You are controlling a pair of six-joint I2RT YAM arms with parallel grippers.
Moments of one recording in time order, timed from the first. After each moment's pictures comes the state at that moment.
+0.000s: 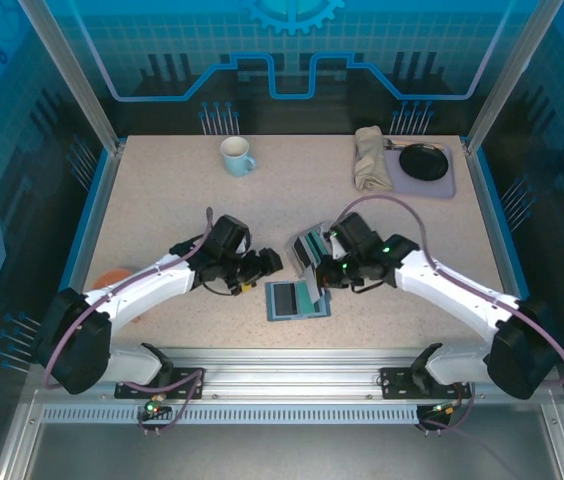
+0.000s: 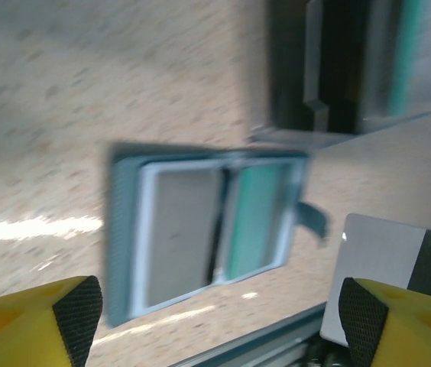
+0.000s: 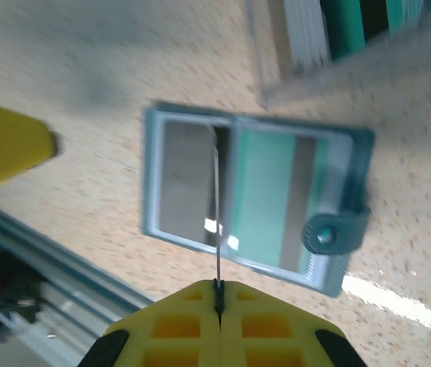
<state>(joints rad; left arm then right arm) -0.58 1.34 0.80 -0.48 0.33 -1.02 0.71 1.32 0.93 -0.71 -0.22 0.67</state>
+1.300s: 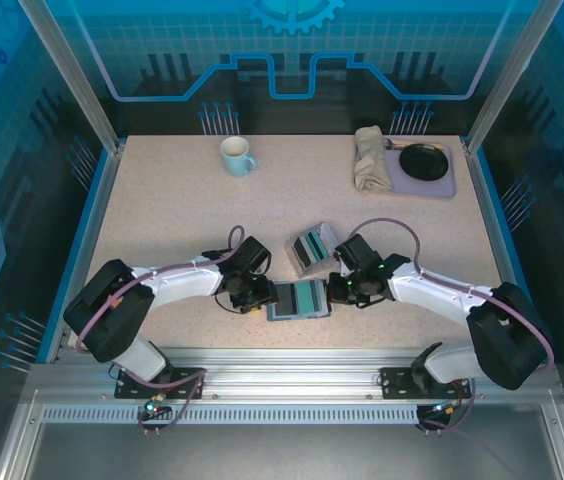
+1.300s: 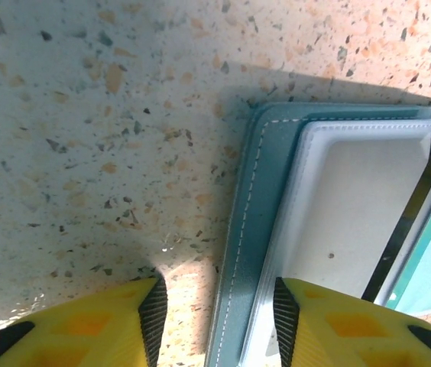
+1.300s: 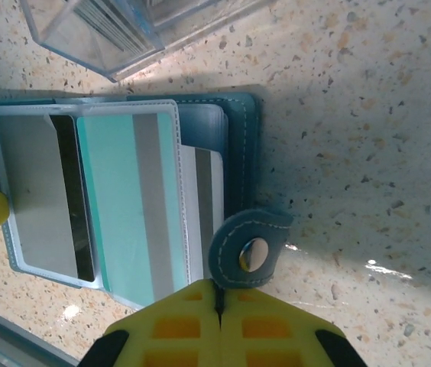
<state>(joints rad) -0.68 1.57 0.78 -0.47 0.27 -1.00 0.62 1.35 0.67 -0.47 -0.25 0.68</state>
